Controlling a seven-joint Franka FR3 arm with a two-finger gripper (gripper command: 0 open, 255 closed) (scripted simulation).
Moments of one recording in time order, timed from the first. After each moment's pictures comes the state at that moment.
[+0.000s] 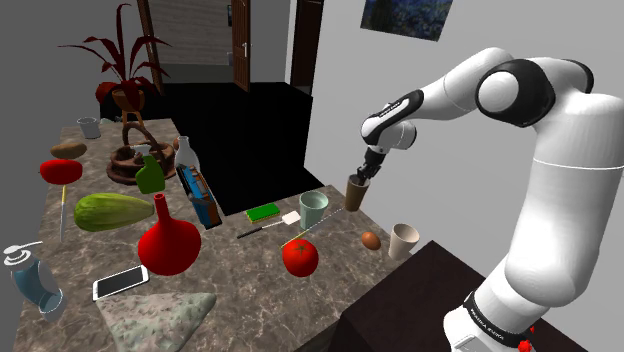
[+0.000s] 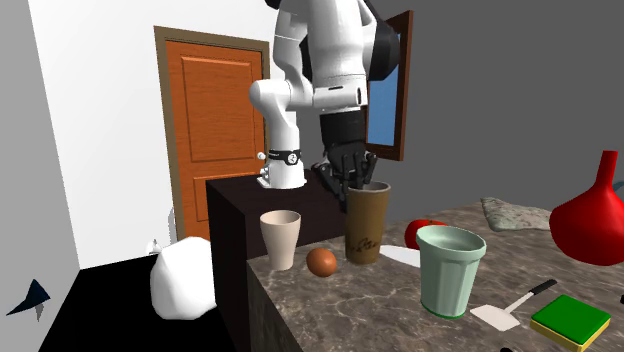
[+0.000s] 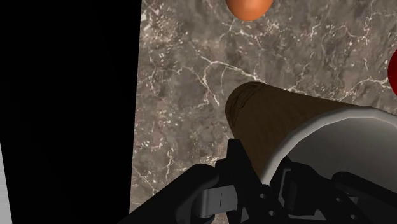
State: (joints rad) arm -0.04 0.35 -0.27 -2.09 0.32 2.43 -0.55
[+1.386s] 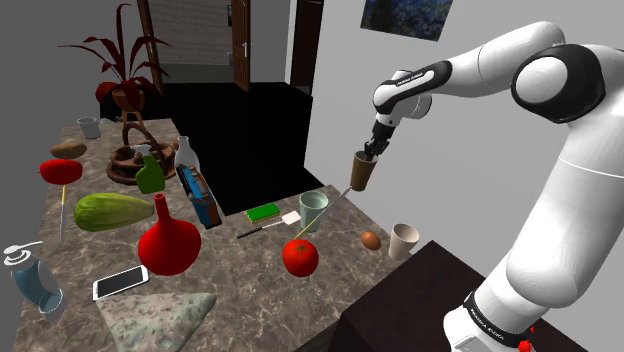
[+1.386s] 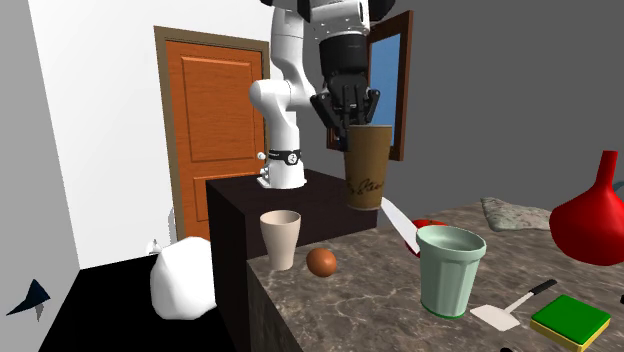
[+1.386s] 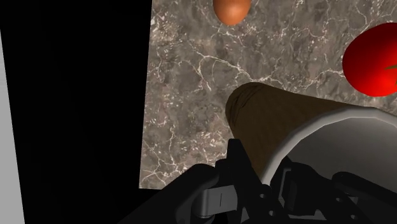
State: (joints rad) arm -0.01 0.18 -0.31 -2.02 0.21 2.20 -0.46
